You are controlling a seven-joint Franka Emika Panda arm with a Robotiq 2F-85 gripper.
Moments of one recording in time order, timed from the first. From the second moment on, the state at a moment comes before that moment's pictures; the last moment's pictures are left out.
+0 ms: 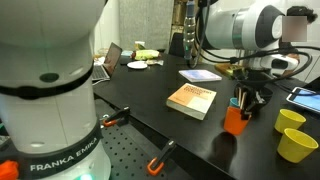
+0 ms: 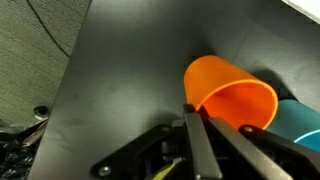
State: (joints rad) arm -0.05 0.25 -0.31 -2.43 -0.24 2.72 0.74
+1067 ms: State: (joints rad) arm -0.04 0.18 -0.30 -2.32 -0.22 2.57 0.65
